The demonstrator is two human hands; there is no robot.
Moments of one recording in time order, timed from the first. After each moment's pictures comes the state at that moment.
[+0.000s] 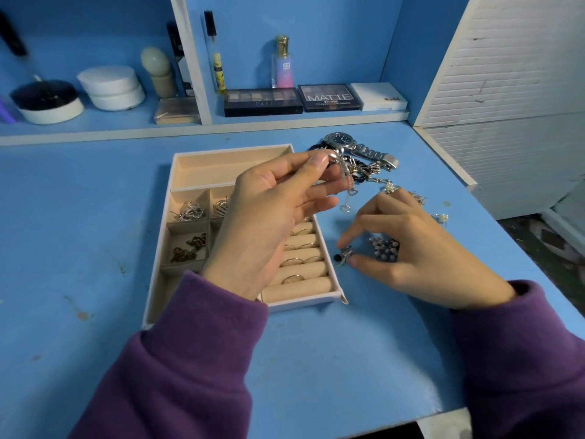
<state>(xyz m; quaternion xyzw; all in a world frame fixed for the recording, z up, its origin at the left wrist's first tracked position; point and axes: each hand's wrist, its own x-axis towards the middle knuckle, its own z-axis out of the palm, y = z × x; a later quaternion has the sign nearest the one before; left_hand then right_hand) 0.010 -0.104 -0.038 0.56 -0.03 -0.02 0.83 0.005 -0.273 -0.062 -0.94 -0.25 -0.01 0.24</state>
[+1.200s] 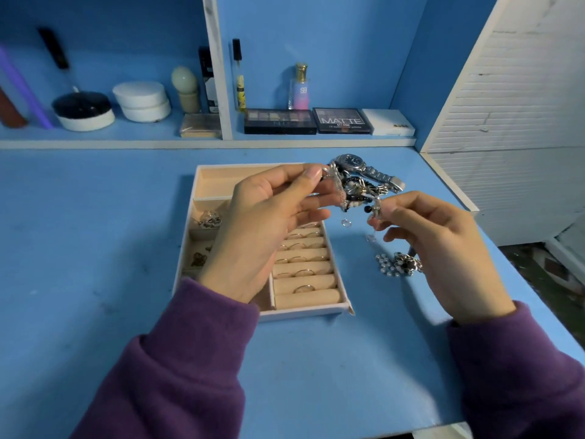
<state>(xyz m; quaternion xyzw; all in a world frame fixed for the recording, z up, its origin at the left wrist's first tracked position) 0.003 -0.086 -0.028 0.57 -0.02 0.01 0.82 0.006 -0.262 -0.047 -0.73 -0.06 -0.05 0.68</state>
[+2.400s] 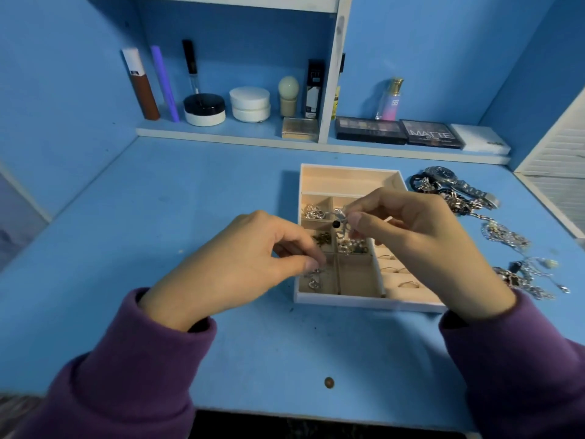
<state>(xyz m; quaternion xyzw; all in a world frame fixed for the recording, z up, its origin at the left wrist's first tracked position) -0.073 0.030 -0.009 0.91 -0.07 -0.04 0.41 -0.014 -0.144 -0.022 -0.81 -0.24 0.02 0.54</state>
